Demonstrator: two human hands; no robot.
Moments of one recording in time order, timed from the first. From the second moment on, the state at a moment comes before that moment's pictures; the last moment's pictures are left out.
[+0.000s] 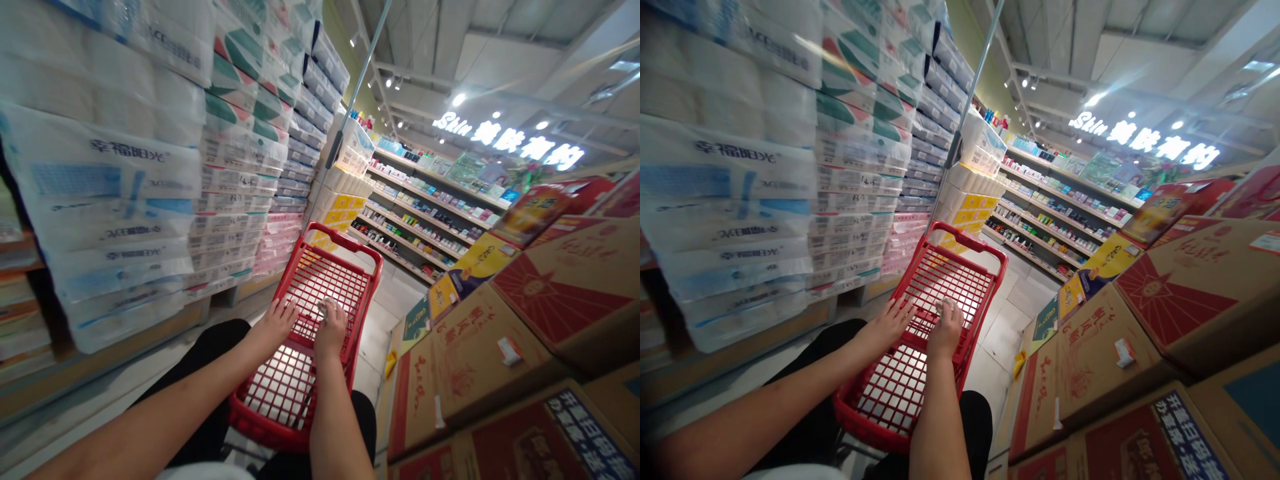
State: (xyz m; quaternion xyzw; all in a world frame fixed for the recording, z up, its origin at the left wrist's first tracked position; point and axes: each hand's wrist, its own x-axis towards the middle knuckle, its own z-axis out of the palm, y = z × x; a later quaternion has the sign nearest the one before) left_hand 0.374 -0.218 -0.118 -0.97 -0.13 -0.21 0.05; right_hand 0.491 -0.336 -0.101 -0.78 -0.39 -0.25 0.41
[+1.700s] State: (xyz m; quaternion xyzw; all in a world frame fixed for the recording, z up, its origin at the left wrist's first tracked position) left_hand 0.369 -0.219 -0.122 -0.96 -0.10 -0.22 0.12; right_hand 0.494 -0.349 -0.101 -0.78 -0.40 -0.23 0.42
